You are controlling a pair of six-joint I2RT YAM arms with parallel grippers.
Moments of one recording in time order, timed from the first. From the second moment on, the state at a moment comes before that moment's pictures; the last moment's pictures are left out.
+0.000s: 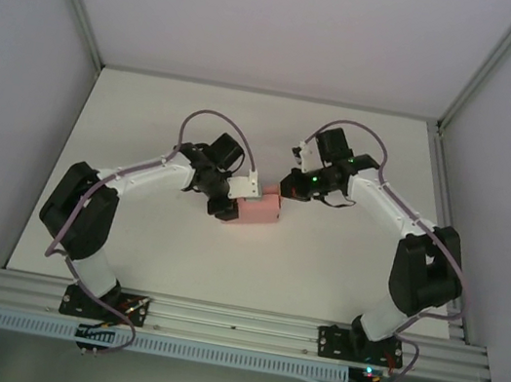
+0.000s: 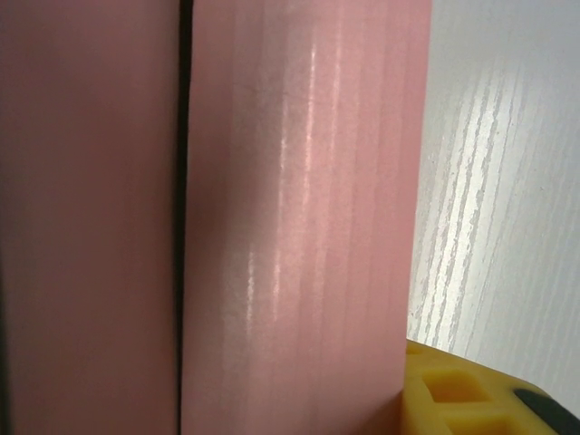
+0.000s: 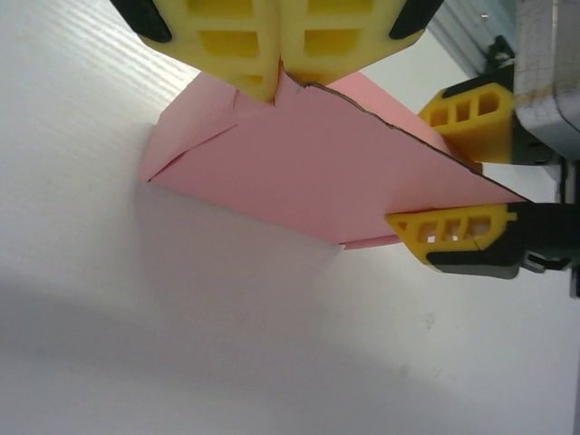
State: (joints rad) left arm -0.67 1.69 1.19 -0.72 0.26 0.65; right arm 0.46 1.65 1.26 -0.73 -0.60 0.30
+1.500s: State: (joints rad) left arm -0.67 1.71 1.22 -0.71 0.22 0.58; right arm 0.58 1.43 0.82 -0.14 -0.29 0.20
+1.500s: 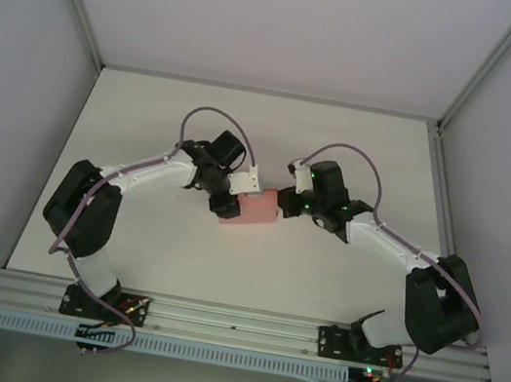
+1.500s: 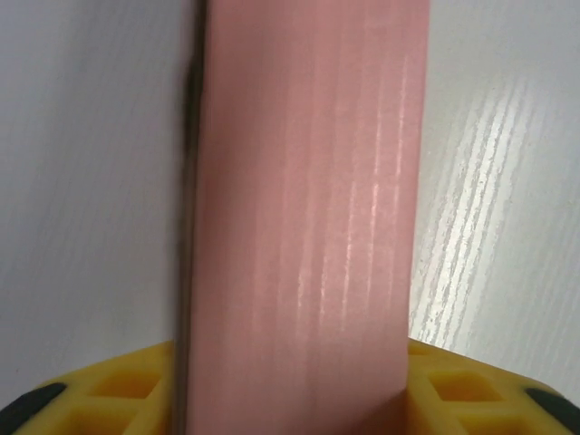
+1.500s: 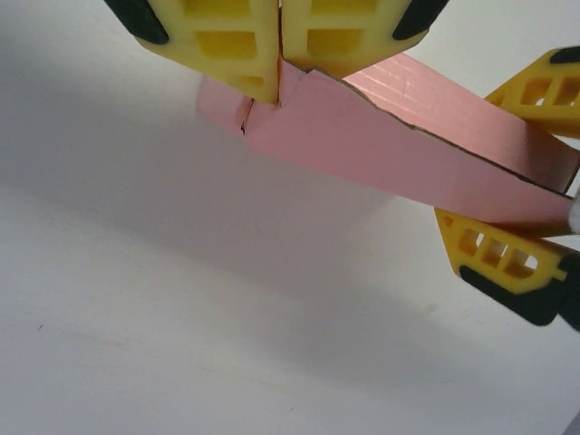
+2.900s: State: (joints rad) left arm -0.73 1.42 1.08 -0.69 -0.14 -0.04; right arm 0.69 1.45 0.93 -0.32 -0.06 0.29
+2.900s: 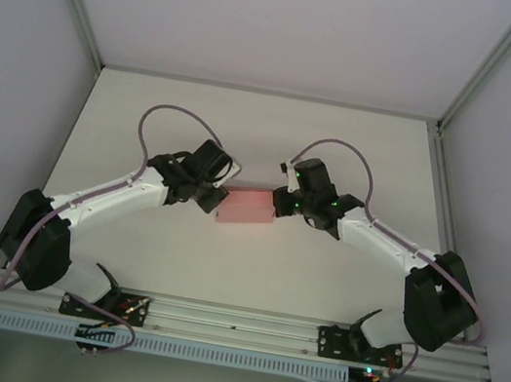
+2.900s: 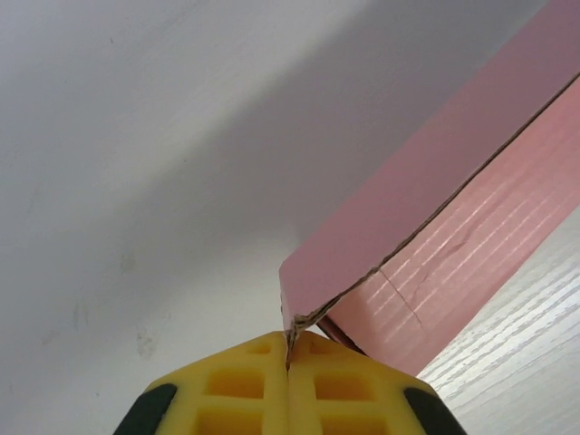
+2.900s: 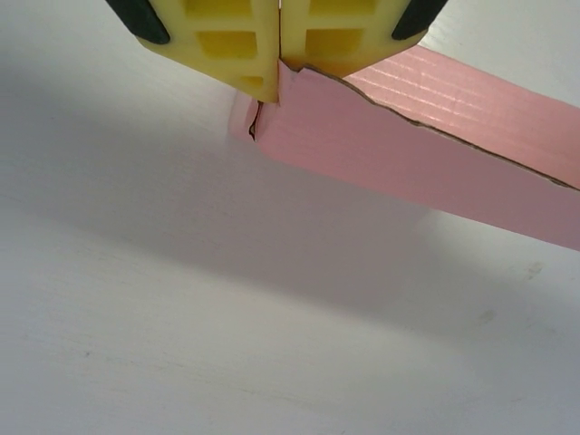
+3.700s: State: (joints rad) left arm -0.57 1.50 1.17 -0.80 0.27 -0.51; right arm 0.85 1.48 0.99 -0.45 0.23 0.43
